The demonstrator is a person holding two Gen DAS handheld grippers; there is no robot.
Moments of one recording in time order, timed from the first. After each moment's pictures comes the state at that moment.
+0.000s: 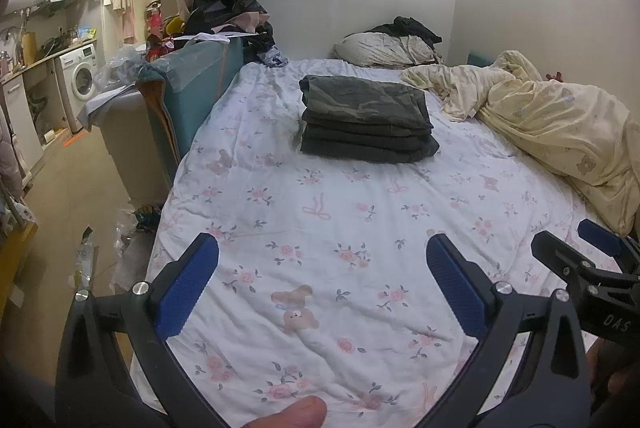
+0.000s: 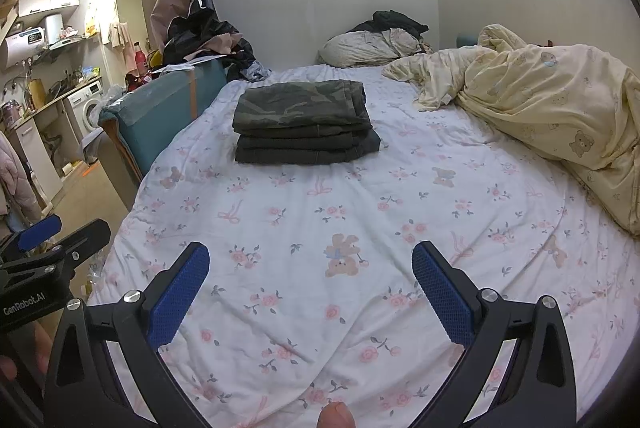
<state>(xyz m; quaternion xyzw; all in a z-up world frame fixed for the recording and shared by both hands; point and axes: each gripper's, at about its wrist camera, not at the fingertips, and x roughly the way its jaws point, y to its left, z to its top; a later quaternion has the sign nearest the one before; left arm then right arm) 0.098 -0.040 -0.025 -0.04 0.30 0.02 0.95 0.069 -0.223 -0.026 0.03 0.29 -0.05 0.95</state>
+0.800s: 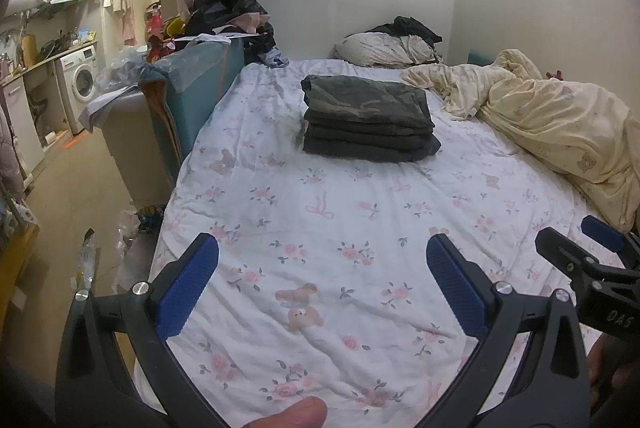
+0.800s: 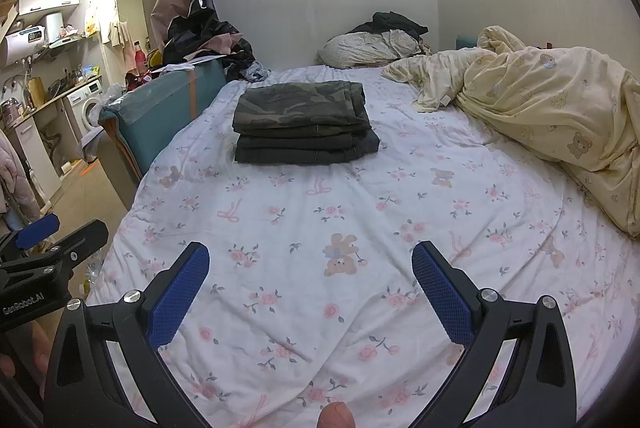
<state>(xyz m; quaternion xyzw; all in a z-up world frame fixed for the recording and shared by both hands) 0.095 -0.035 -0.027 -0.04 0.30 0.01 0.95 0.068 -0.221 -0.025 0.03 0.29 -0.05 0.95</state>
